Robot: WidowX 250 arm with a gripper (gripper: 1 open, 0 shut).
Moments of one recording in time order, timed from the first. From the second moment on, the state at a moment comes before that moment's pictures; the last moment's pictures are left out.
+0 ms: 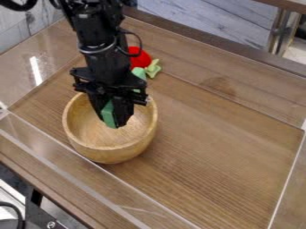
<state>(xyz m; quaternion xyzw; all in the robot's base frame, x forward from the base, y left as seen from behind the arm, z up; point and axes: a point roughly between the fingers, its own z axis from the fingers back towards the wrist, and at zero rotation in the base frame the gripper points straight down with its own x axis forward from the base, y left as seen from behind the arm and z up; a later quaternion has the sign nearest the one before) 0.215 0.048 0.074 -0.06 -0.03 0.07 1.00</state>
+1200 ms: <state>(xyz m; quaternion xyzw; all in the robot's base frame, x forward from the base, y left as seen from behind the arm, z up) 0.208 0.065 0.032 -0.04 0.01 0.08 1.00</state>
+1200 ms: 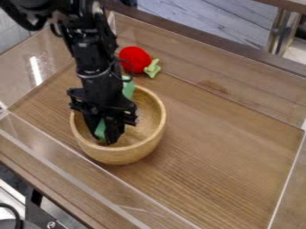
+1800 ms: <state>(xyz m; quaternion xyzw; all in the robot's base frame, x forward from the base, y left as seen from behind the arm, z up) 0.219 0.072 0.025 -0.04 0.01 0.03 1.00</state>
